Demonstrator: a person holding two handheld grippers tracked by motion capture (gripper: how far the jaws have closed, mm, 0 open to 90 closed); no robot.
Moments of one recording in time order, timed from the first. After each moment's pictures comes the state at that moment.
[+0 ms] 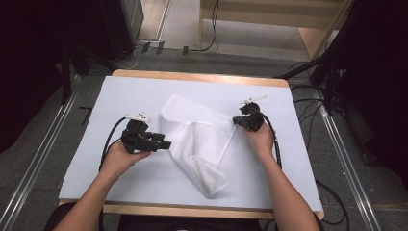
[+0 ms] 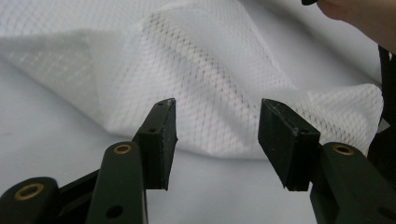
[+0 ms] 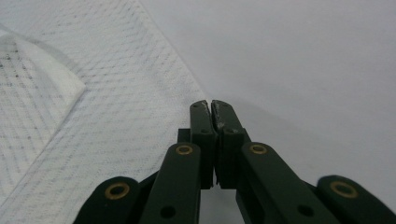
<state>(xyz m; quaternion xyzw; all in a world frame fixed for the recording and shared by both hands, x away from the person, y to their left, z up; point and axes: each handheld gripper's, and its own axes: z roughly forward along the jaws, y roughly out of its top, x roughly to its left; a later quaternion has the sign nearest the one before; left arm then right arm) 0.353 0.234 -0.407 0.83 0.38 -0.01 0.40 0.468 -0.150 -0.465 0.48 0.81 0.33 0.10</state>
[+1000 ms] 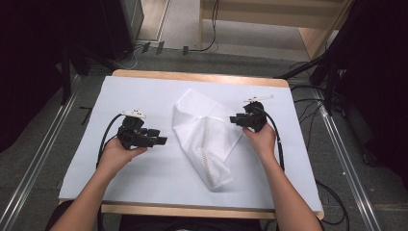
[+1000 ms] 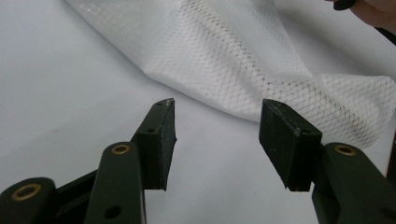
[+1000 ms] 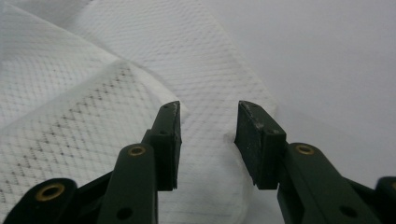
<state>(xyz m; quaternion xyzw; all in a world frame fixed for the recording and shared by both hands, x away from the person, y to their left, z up) 0.362 0.248 -0.406 0.82 0.40 0.01 0.40 0.456 -0.153 -0.448 0.48 0.79 0.38 0.09</state>
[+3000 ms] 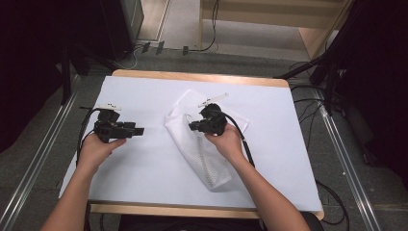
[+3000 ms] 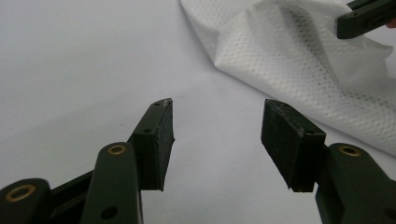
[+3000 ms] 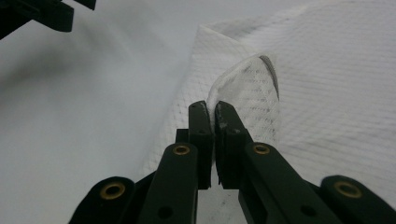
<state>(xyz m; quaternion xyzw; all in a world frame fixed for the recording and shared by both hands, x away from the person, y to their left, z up) 0.376 0.314 -0.405 0.79 0.47 0.06 0.38 0.424 -0.028 -0.417 0.34 0.85 0.41 0.00</state>
